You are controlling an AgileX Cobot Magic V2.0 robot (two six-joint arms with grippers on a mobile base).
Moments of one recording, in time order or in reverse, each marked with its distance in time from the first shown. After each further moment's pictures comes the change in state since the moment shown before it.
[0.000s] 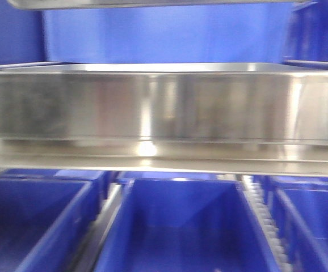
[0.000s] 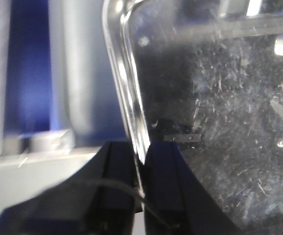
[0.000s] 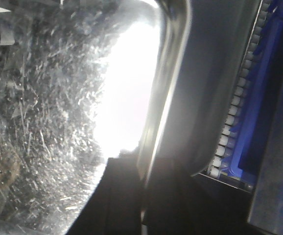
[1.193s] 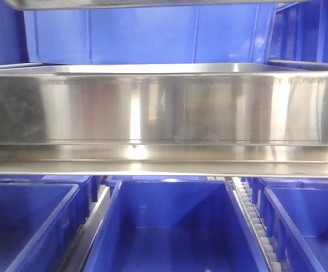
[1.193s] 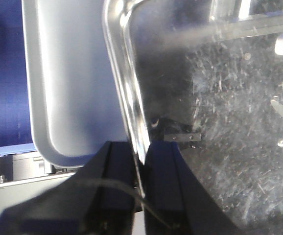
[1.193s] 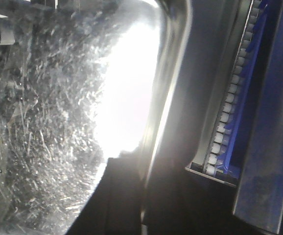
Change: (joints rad) left arm 0.000 0.000 0.000 0.000 0.002 0.000; right arm 0.000 0.000 0.000 0.000 0.000 0.000
